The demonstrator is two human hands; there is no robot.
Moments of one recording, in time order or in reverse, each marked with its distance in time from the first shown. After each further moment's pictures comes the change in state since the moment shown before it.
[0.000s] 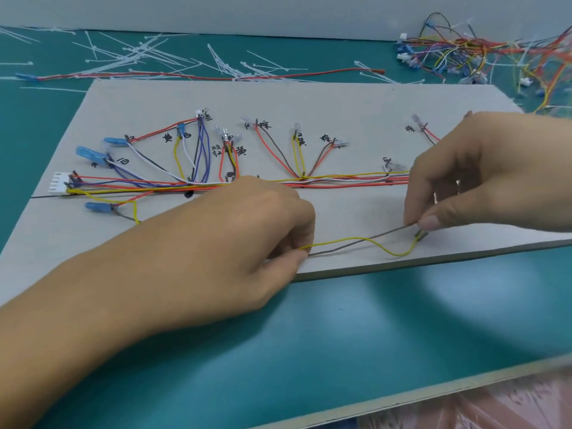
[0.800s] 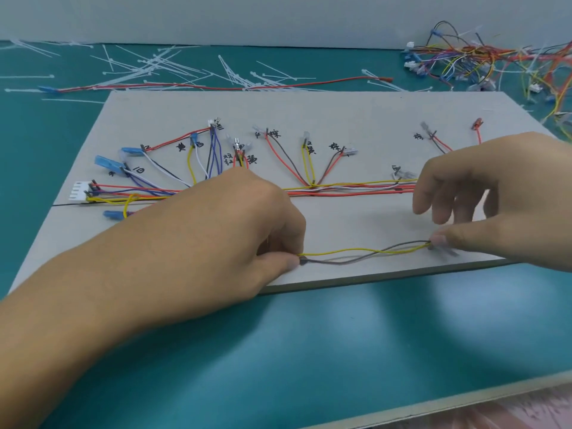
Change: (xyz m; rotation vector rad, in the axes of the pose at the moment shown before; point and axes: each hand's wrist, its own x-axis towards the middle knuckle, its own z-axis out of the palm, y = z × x) left_hand -0.003 -0.006 -0.017 -0.012 0.006 -0.071; right_hand -0.012 -0.004 0.019 -0.169 0.200 0.107
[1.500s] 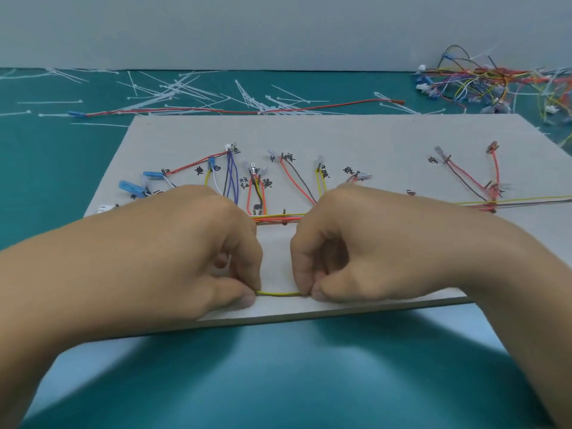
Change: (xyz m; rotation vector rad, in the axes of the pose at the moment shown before) left_hand -0.021 -0.027 -0.031 0.085 -0.143 -0.091; right_hand 0.062 -0.087 0.035 0.256 -0.341 -0.340
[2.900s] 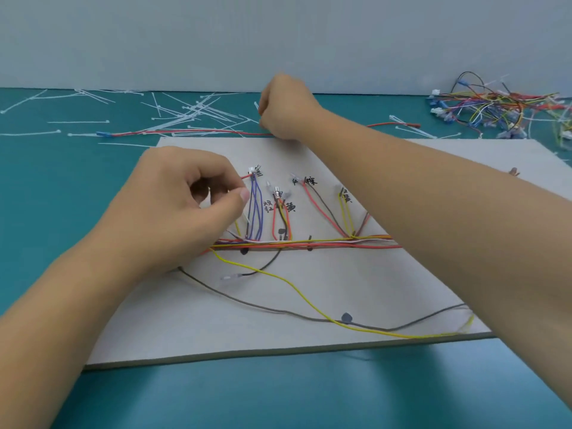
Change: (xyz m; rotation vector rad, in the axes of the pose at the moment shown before) left_hand 0.019 -0.056 0.002 -0.289 0.667 -0.153; right_hand 0.244 0.074 -0.082 -0.149 0.648 0.362
